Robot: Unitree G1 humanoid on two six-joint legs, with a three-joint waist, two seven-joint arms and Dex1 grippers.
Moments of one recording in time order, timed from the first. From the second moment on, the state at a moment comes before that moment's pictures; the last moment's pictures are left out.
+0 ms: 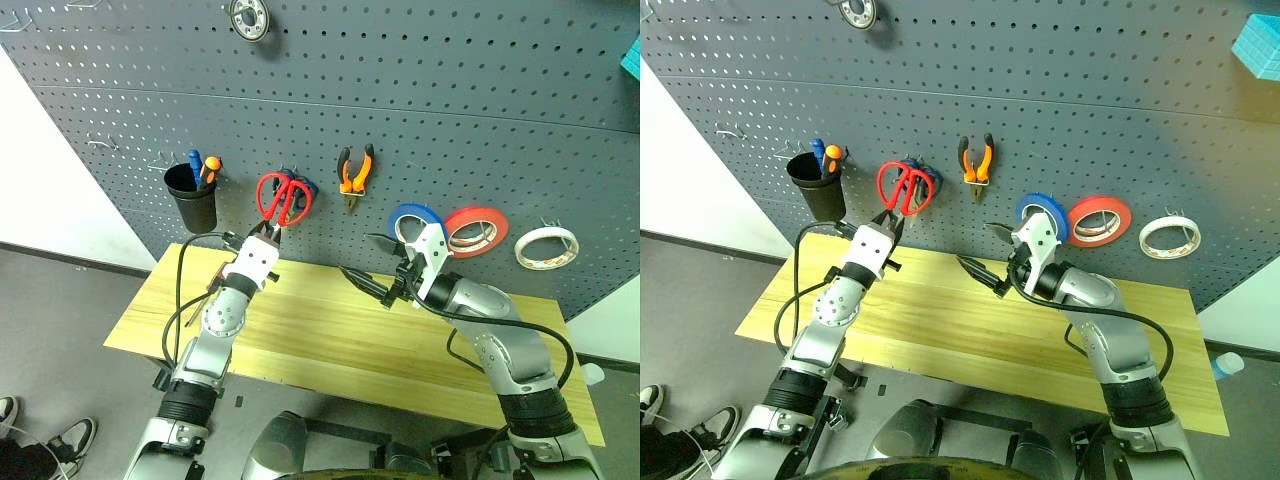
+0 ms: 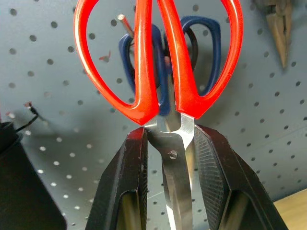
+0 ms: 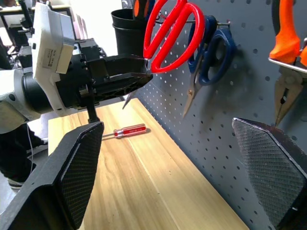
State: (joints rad) left arm -0.26 0.20 -0.10 0.21 0.23 -0.18 -0.09; right arm -0.20 -0.39 0.07 -0.23 0.39 0.37 0.71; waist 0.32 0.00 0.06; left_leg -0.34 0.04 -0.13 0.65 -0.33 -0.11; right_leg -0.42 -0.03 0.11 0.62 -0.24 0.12
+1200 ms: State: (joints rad) left arm -0.39 0.15 -0.06 0.41 0.13 -0.05 -0.09; right arm -0.17 -0.39 0.08 -0.24 0.39 0.38 0.69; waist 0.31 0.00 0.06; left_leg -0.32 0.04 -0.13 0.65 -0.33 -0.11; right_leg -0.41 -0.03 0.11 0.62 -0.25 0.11
